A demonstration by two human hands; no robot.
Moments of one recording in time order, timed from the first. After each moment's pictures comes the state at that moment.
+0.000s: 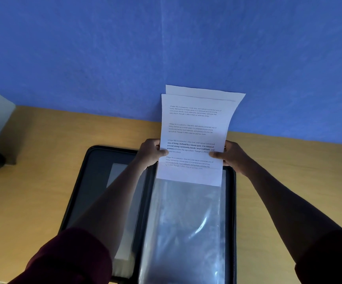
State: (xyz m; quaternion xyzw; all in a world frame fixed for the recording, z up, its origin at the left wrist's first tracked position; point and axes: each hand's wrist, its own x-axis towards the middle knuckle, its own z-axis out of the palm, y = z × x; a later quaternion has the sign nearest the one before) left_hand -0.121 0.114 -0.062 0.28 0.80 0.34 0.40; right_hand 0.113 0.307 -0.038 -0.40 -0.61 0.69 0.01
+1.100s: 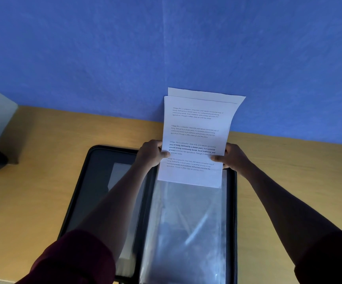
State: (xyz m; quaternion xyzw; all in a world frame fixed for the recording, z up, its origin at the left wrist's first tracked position) left_hand -0.115 0.113 -0.052 0.33 0.86 0.22 0.32; right_hand 0.119 0.304 -0.041 -0.43 -0.71 0.56 -0.01
